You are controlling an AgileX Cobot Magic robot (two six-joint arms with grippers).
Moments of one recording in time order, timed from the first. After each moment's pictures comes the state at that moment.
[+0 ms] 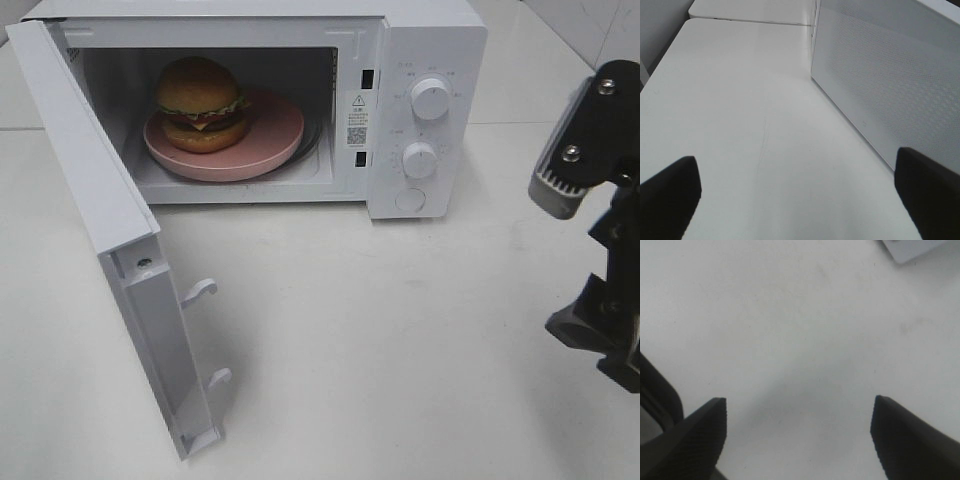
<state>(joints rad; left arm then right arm) 0.08 -0.01 -0.50 -0.11 1.04 0.02 0.68 1.02 -0.70 -0.28 0.85 -0.09</state>
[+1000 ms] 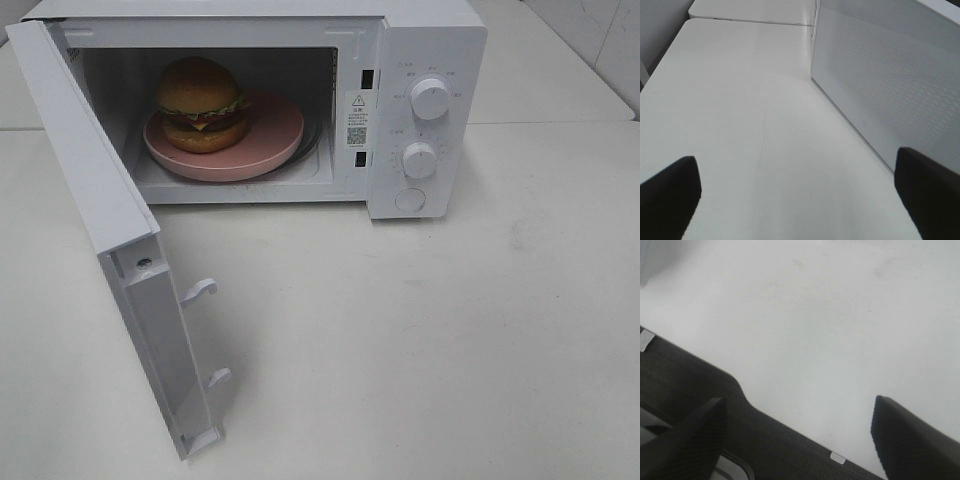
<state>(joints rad) 0.08 -0.01 -0.50 -0.11 1.04 0.02 0.57 0.36 -0.69 -0.14 1.21 0.10</state>
